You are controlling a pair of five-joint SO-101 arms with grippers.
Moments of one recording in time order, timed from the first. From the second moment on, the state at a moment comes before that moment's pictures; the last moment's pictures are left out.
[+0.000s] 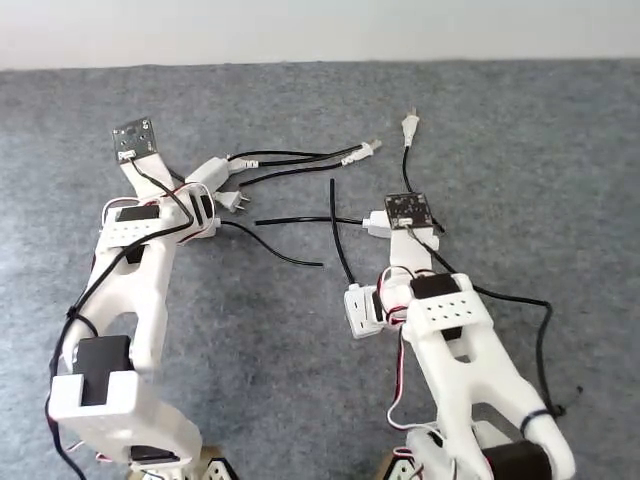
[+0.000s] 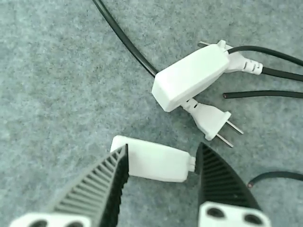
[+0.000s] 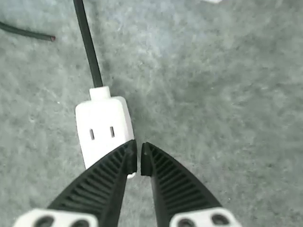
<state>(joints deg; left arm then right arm) -9.7 9.0 26.5 37.7 18.5 -14.3 -23.5 55.6 49.9 -7.2</state>
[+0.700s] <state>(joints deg) -9.7 9.0 26.5 37.7 18.5 -18.2 -18.2 55.5 49.6 -7.2</state>
